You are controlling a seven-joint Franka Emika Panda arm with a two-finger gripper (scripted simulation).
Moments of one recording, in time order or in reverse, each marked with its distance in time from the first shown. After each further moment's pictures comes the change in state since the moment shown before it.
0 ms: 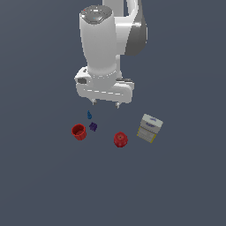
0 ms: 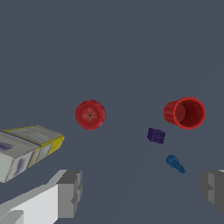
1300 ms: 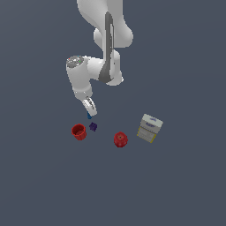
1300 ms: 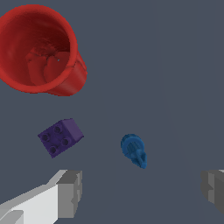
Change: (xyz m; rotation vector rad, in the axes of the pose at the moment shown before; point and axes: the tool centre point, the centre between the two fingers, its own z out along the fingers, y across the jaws) arm -0.089 0.145 0.162 -0.013 0.018 0.798
